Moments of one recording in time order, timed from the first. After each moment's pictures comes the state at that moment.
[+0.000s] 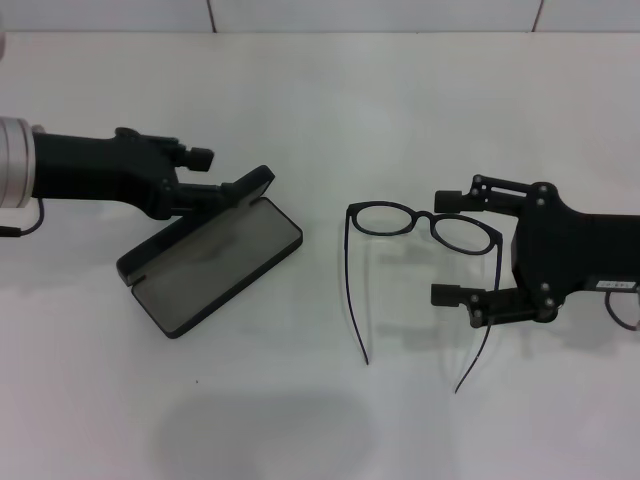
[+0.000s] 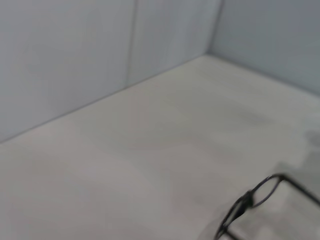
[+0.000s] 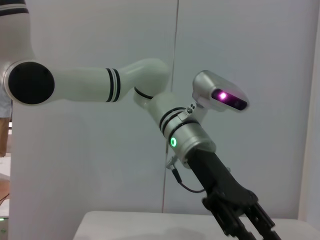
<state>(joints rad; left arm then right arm) -0.38 -2.09 0.89 1.25 2.12 1.57 -1.88 0.57 1.93 -1.46 -0.45 -1.20 -1.62 0.86</state>
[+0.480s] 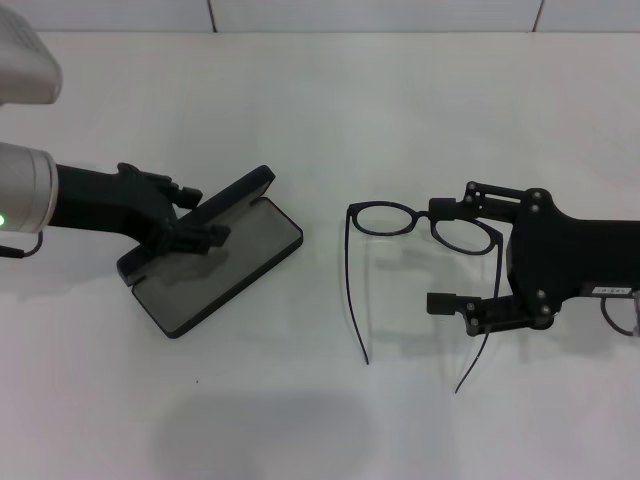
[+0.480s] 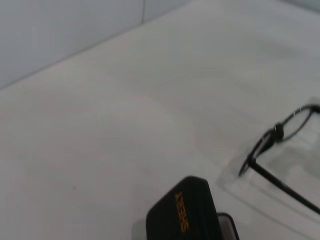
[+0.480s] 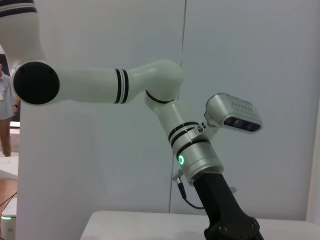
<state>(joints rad) -0.38 -2.09 0.99 1.24 2.25 1.49 -1.89 0.58 1.93 -1.46 -0.45 -1.21 -1.62 0.85</state>
